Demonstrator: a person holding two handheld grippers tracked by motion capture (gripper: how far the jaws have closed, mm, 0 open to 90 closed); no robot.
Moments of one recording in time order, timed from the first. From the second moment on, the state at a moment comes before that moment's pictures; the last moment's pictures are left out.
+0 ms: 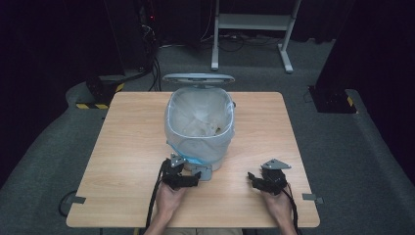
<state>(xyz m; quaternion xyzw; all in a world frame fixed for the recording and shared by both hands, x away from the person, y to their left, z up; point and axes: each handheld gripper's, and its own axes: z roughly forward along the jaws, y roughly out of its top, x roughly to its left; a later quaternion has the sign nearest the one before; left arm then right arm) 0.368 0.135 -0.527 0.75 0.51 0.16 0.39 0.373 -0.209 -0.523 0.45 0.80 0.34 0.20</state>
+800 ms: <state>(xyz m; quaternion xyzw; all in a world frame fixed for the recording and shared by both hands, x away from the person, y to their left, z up) 0.346 0.168 -0.520 0.73 0.52 0.16 0.41 0.373 -0.209 -0.523 0.45 0.80 0.34 0.20</state>
